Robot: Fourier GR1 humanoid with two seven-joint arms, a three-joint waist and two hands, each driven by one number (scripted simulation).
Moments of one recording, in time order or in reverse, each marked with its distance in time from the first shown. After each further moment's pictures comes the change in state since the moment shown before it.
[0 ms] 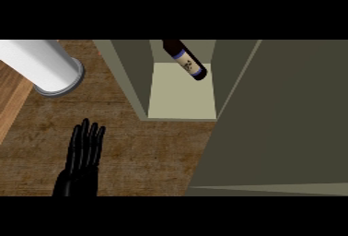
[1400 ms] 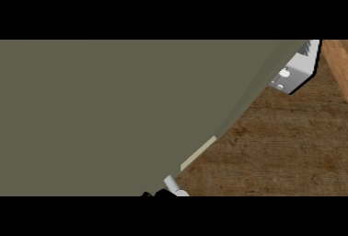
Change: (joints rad) left arm 0.328 0.302 0.421 -0.162 0.315 -0.414 -0.065; right arm -0.770 0.208 0.171 0.361 -0.044 -0.533 0.196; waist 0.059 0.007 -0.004
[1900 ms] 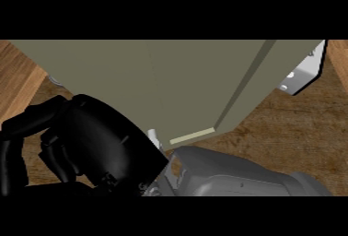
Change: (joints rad) left arm 0.004 0.054 0.135 0.038 0.098 -0.126 0.020; right arm -0.481 0.042 -0.149 0.481 -0.244 -0.095 -0.105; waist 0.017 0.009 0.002
